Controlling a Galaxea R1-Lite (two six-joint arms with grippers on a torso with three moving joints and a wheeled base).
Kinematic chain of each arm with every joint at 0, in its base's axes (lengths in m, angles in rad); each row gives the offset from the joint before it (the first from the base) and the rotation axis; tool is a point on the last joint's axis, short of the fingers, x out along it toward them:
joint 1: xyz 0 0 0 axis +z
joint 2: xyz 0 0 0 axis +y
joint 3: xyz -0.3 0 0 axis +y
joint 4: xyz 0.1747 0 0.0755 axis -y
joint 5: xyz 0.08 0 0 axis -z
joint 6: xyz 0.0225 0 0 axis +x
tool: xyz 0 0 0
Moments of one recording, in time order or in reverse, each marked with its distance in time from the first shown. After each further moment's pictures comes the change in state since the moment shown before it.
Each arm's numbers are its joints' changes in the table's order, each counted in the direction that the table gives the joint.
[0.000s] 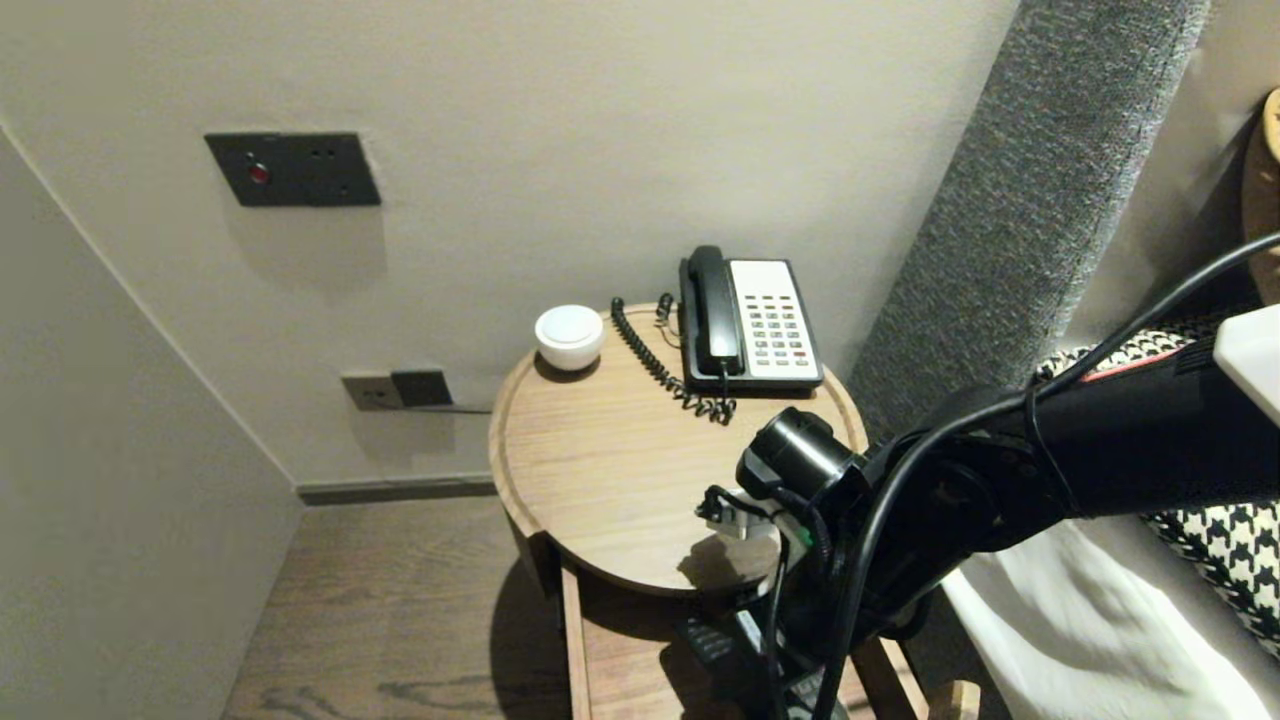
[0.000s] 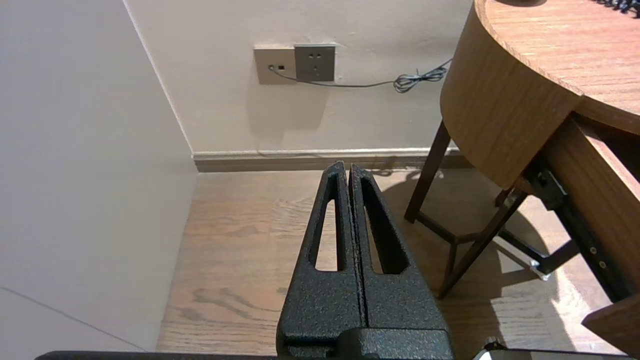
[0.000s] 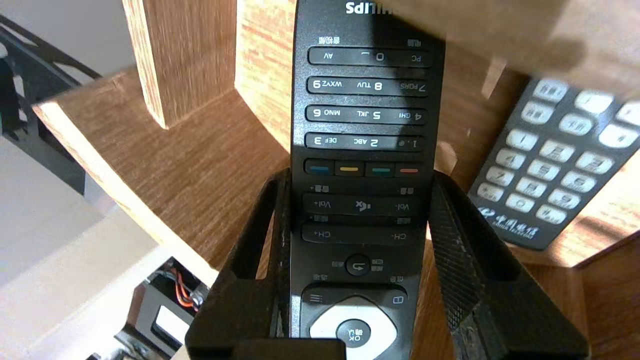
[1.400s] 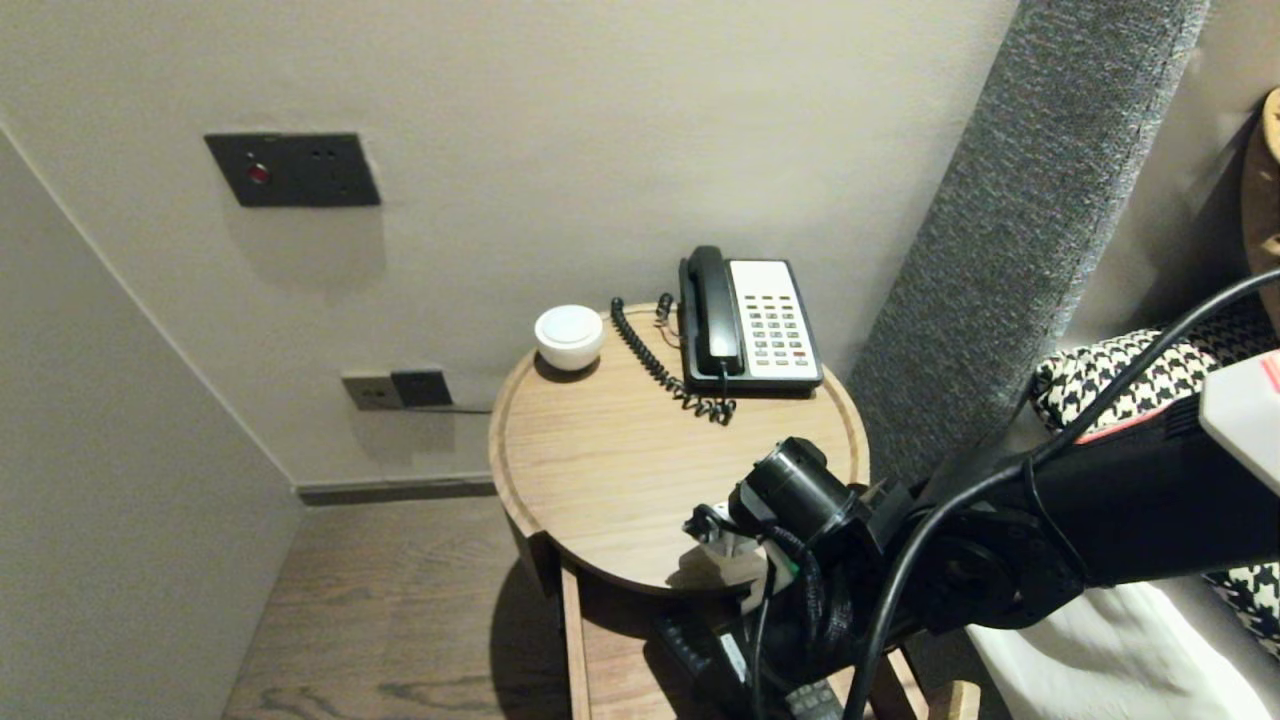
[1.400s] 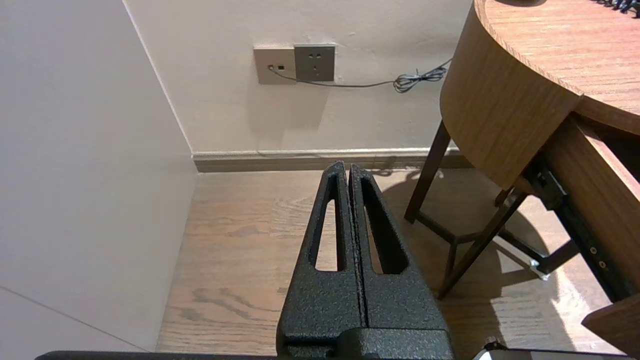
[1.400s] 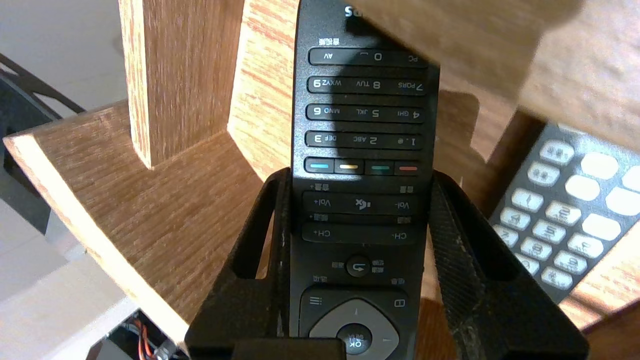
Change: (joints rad) left arm 0.000 0.000 0.000 0.000 0.000 0.000; right arm 0.050 -0.013 0.157 0.283 0.083 0.010
